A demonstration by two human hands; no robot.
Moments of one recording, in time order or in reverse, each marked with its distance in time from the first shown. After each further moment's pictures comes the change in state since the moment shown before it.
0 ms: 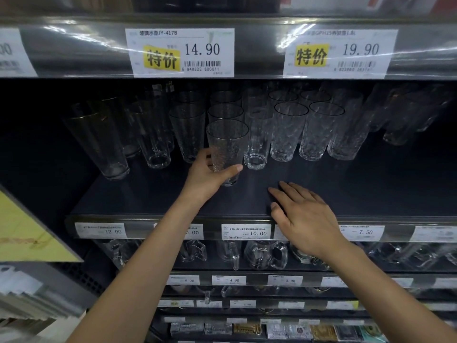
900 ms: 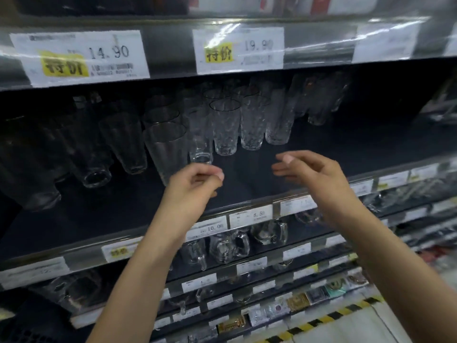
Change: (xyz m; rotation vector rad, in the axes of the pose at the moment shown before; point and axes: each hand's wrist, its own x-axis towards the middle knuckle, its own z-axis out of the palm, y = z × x) left_hand -0.092 0.067 0.033 -0.095 -0.253 0.009; right_hand -0.060 0.038 -0.081 1.242 0.394 0.371
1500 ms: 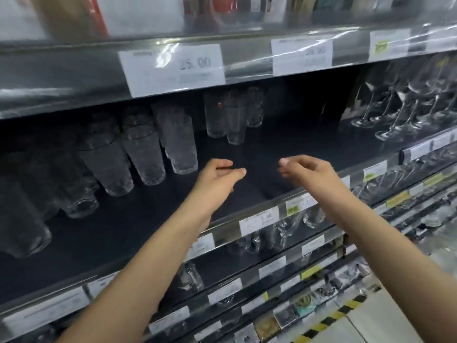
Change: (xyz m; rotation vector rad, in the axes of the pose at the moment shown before) left_hand 0.089 0.023 0.274 0.019 -0.255 -0.083; right_hand 0.082 0.068 -0.235 -0.107 0.163 0.132
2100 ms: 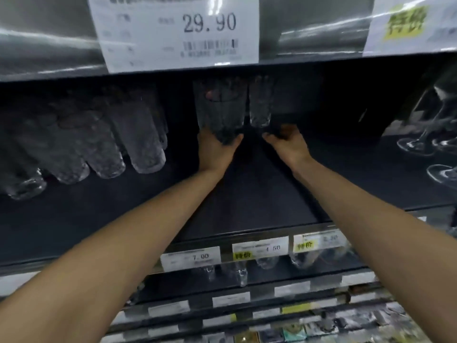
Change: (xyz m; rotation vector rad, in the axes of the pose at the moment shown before) left_hand 0.217 -0.028 0.101 0.220 0.586 0.210; right_hand 0.260 0.064 -0.019 -0.083 -0.153 -0.035
